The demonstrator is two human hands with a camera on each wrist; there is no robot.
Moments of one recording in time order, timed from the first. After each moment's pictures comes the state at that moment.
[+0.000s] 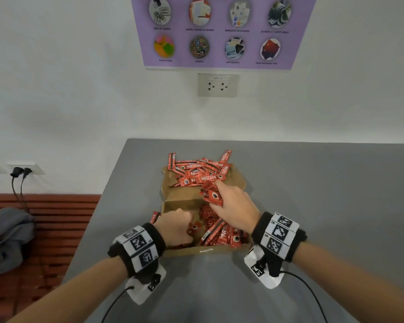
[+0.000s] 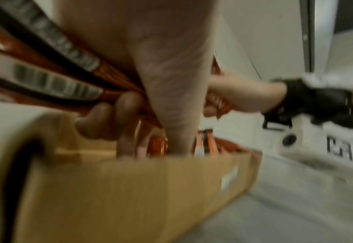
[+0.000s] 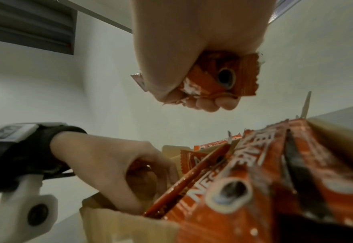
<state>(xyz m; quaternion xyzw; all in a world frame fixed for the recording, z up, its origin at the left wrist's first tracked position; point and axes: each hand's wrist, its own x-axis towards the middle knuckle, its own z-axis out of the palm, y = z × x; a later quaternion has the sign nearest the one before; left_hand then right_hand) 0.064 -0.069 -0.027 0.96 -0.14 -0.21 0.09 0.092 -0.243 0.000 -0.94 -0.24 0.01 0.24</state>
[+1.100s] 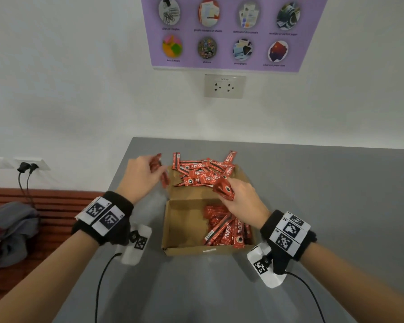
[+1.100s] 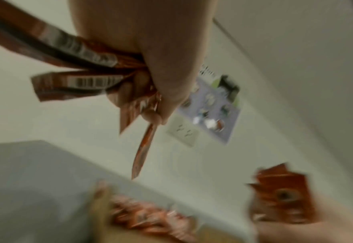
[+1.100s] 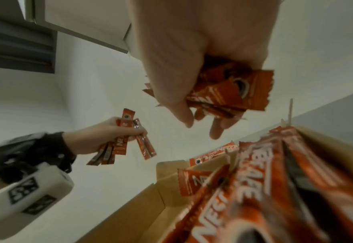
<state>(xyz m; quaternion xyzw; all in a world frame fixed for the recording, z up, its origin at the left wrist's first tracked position) 0.095 -0.008 0.044 0.93 0.03 0.12 0.34 0.106 -0.253 -0.005 -0.92 -0.20 0.02 0.33</state>
